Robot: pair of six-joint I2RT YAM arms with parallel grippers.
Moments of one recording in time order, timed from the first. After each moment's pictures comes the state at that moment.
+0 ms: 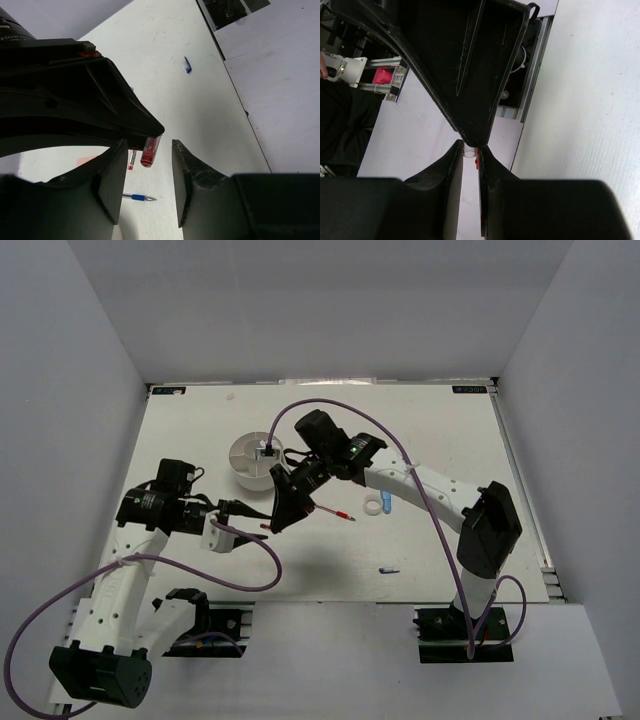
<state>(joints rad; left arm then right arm) -0.15 0.93 0.99 -1.29 1.31 1.76 0.94 1.78 1.59 -0.55 -1.15 -0.08</state>
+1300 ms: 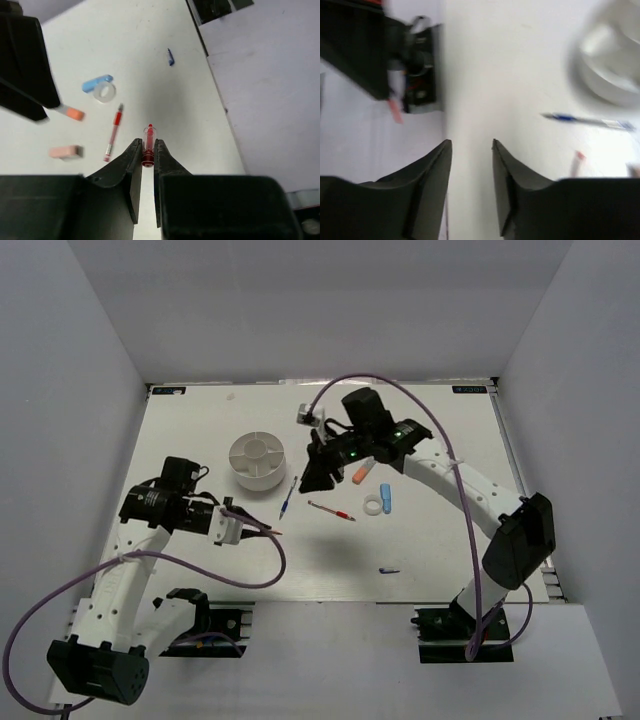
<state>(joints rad) -0.19 0.93 1.00 -1.29 1.24 1.66 0.78 1.64 1.53 -0.56 -0.90 -0.12</state>
